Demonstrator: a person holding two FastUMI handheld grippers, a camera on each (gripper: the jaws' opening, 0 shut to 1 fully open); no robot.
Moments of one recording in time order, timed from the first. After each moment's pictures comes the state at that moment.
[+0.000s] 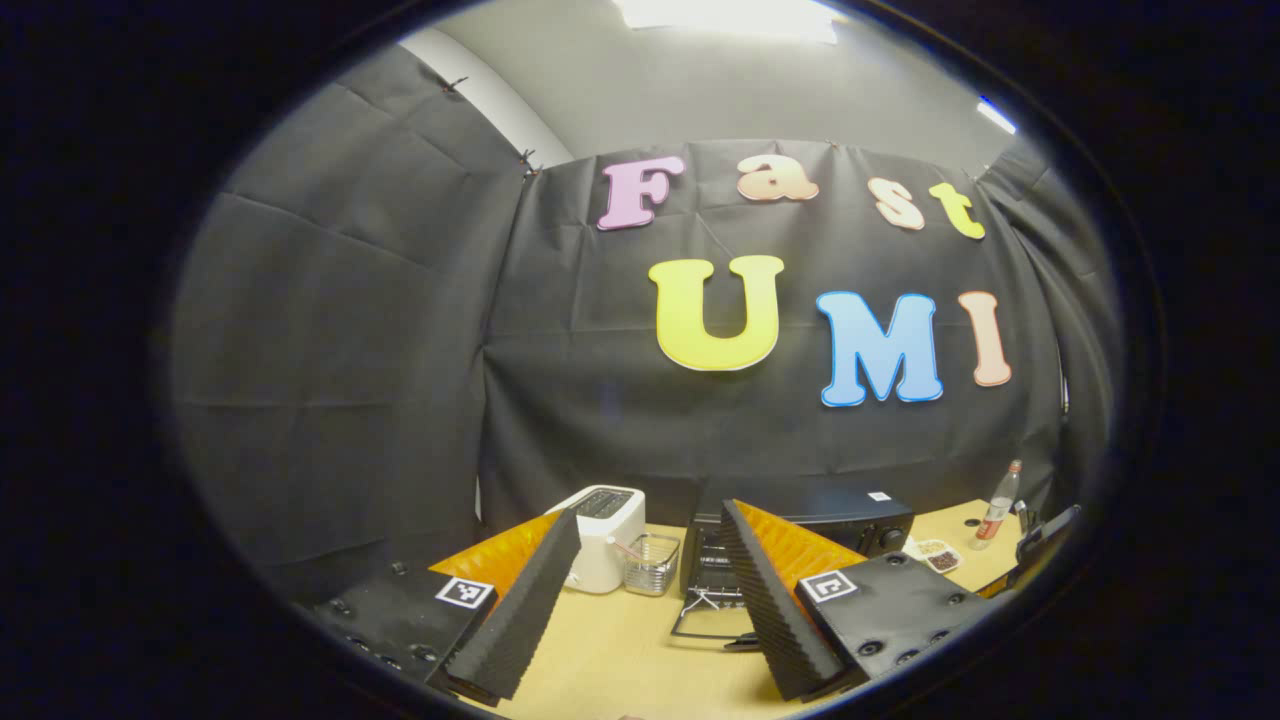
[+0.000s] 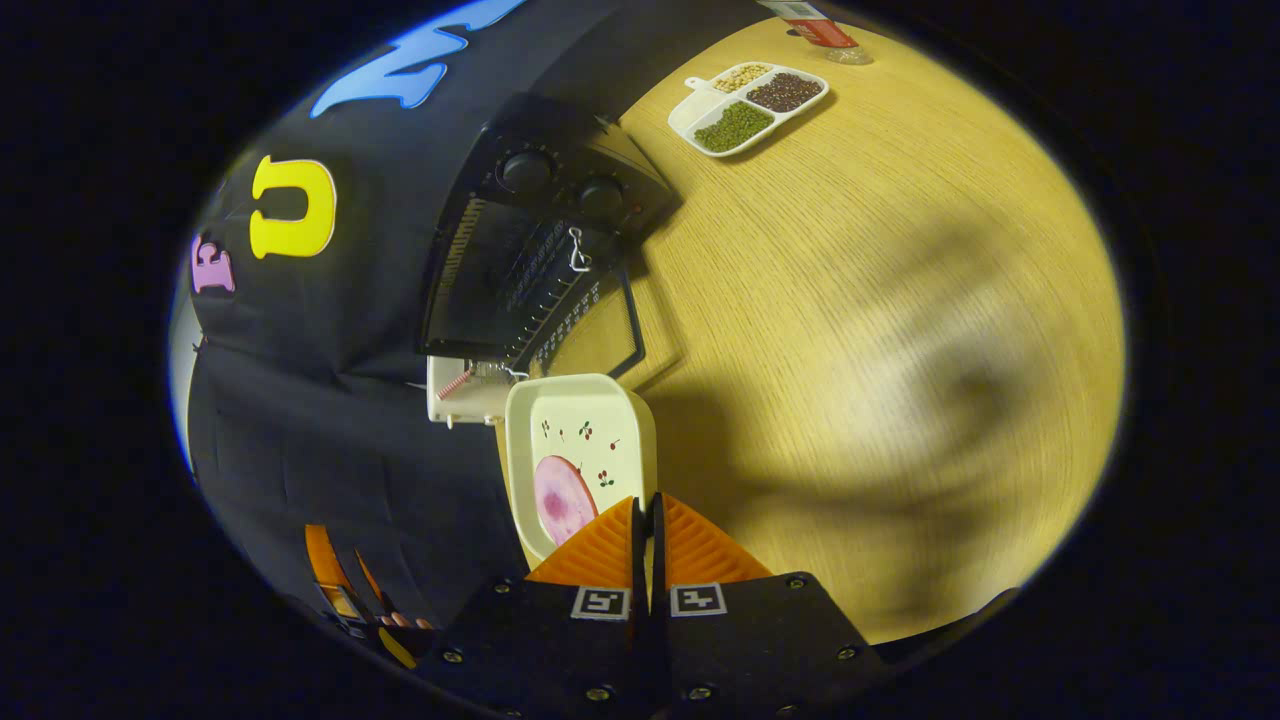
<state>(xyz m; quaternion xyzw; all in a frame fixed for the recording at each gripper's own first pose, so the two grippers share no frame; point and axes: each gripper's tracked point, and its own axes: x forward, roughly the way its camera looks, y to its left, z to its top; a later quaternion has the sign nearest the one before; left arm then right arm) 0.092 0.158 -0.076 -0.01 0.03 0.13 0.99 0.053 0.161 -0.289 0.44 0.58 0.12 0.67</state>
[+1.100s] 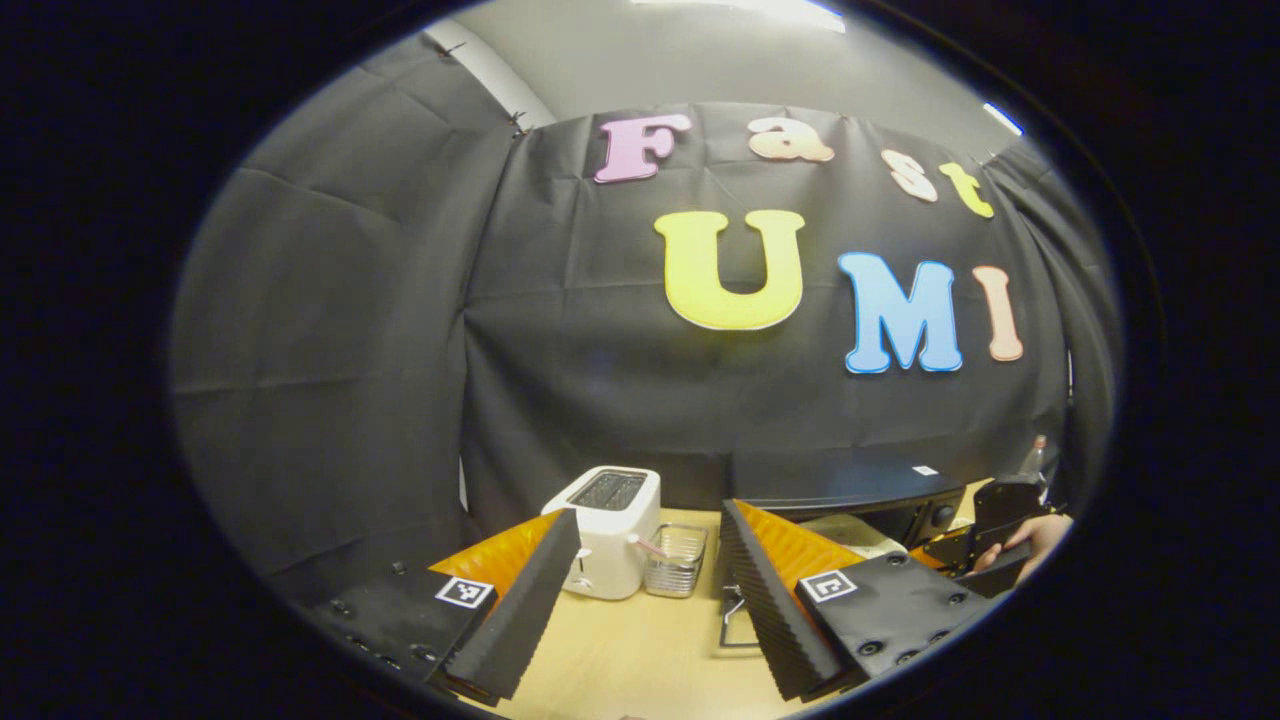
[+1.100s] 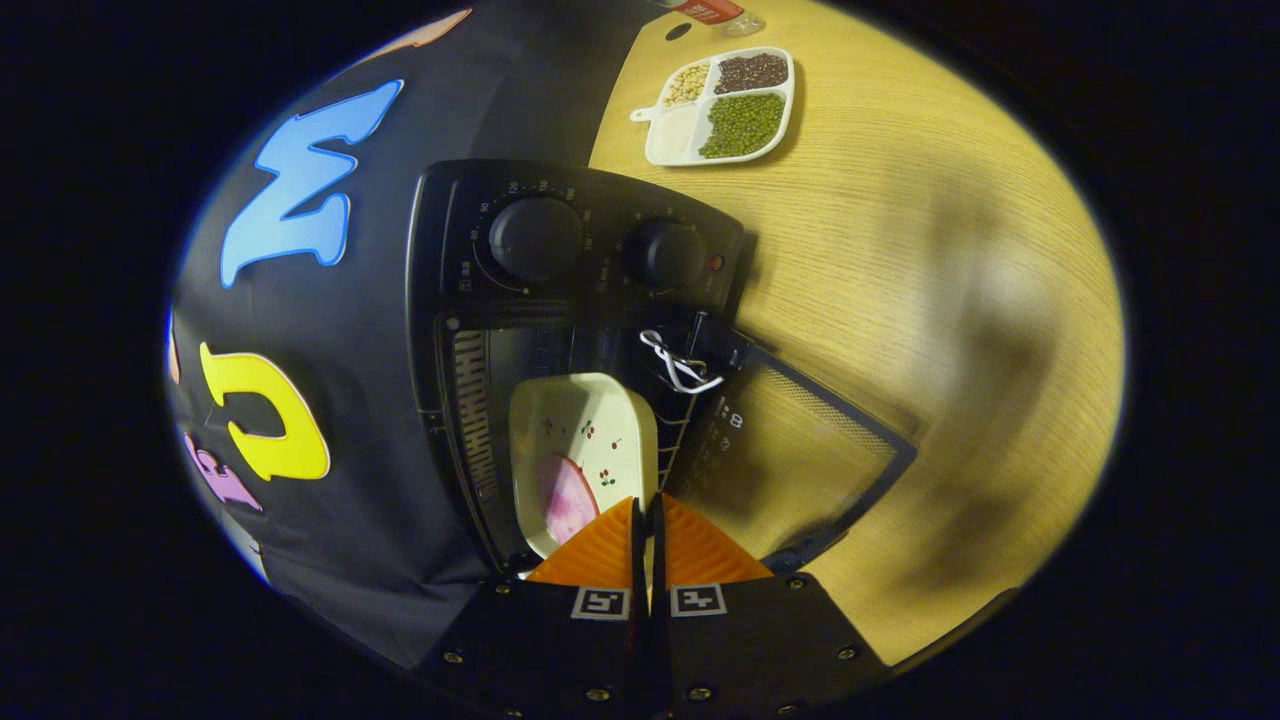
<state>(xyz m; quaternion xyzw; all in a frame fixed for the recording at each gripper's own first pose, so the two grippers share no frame) 0.161 0.228 -0.122 -0.01 0.07 0.10 0.99 0.224 0.263 -0.304 0.63 0.43 -0.07 0.64</state>
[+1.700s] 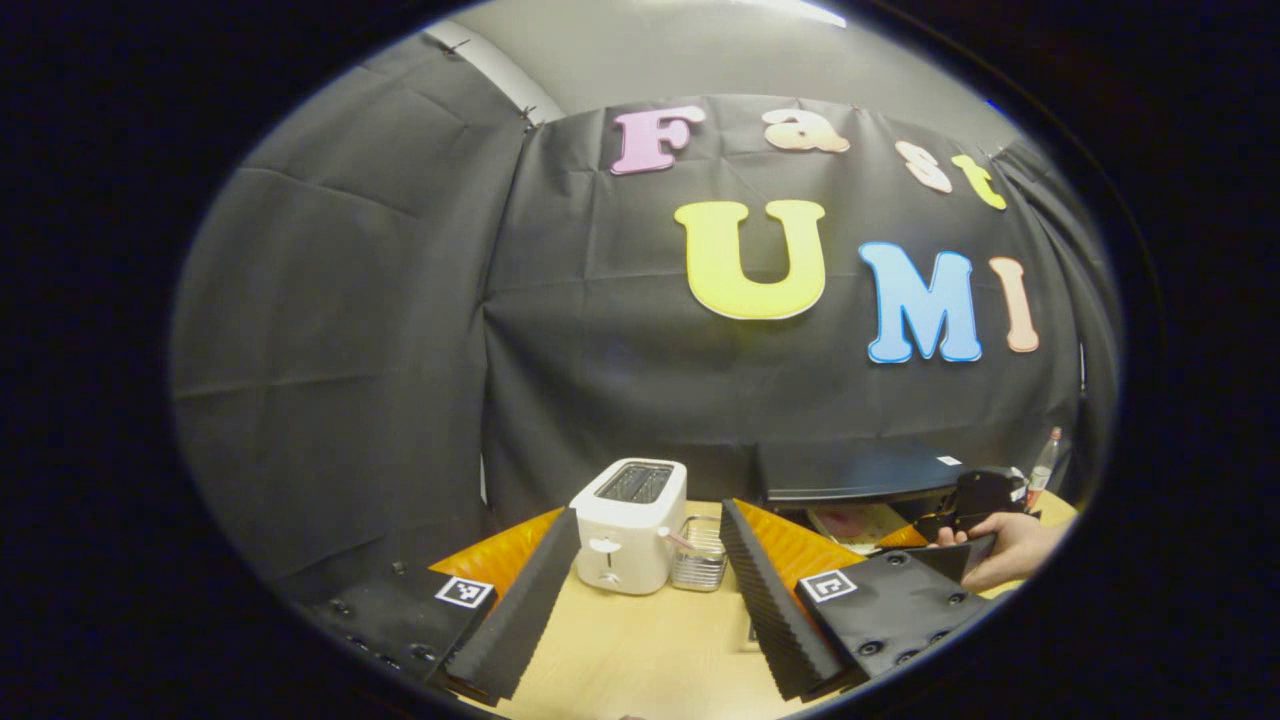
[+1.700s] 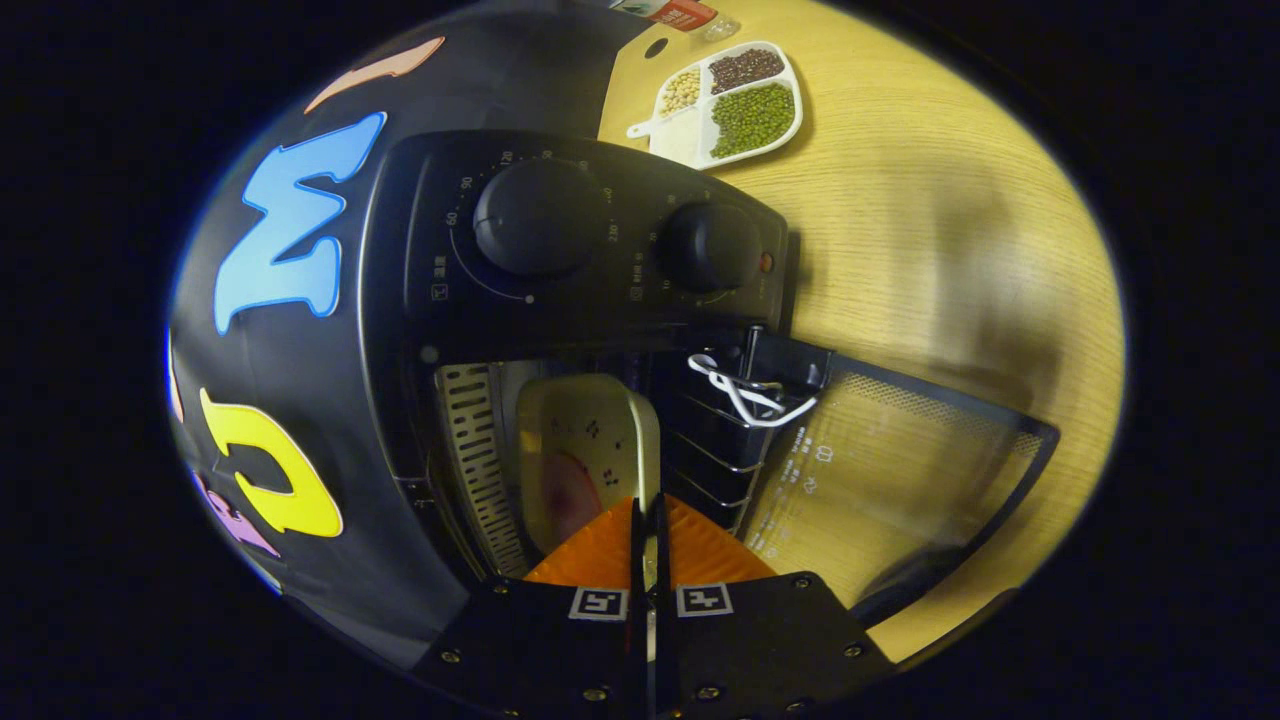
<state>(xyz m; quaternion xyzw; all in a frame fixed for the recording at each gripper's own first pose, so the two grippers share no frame) 0.155 0.250 -0.126 0.00 0.09 0.13 0.99 0.282 0.279 -0.313 0.68 0.35 -0.11 0.64</state>
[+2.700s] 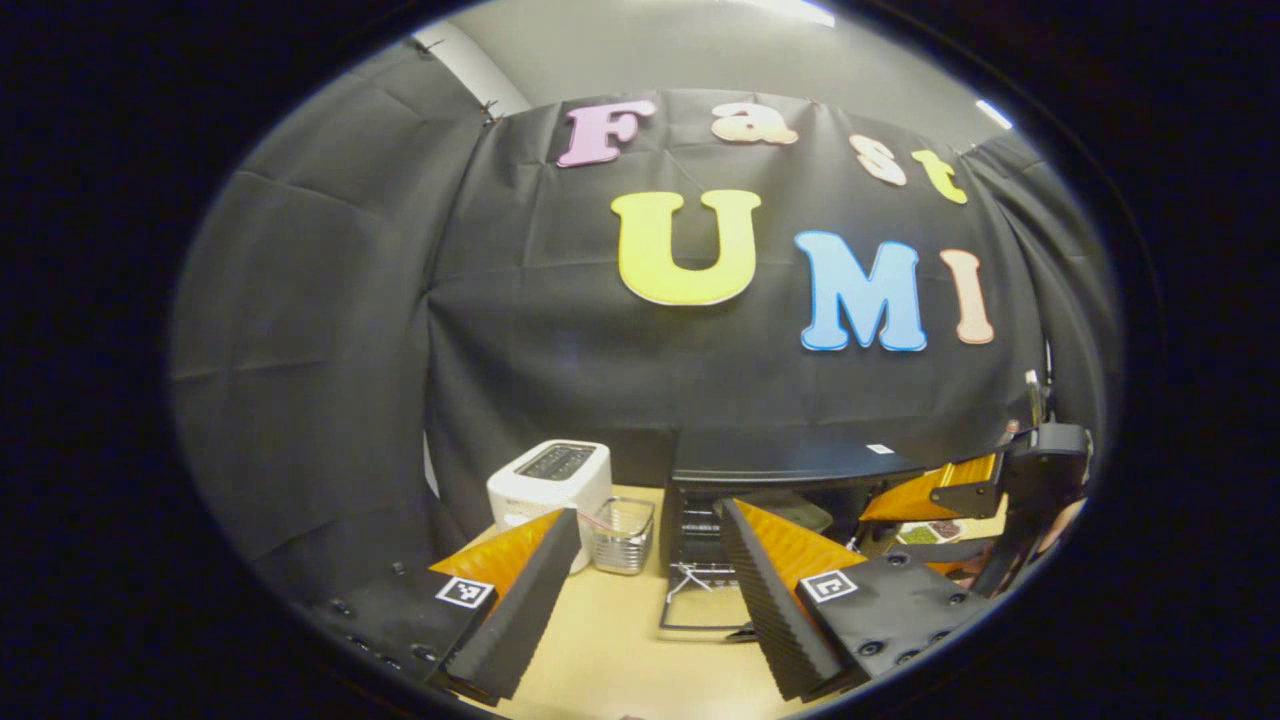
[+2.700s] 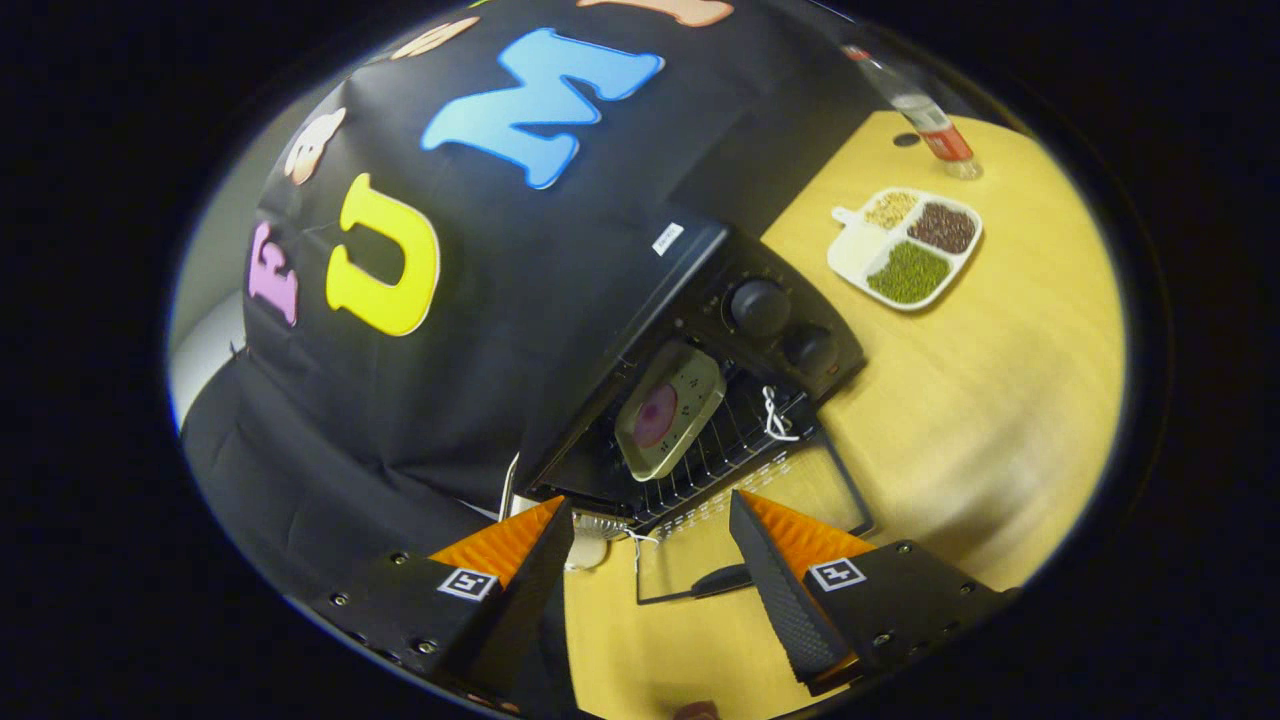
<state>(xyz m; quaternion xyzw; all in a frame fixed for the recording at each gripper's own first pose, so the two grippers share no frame) 0.155 0.145 -0.149 -0.01 0.11 0.06 0.99 0.175 0.219 -0.226 0.43 0.34 0.11 0.83</state>
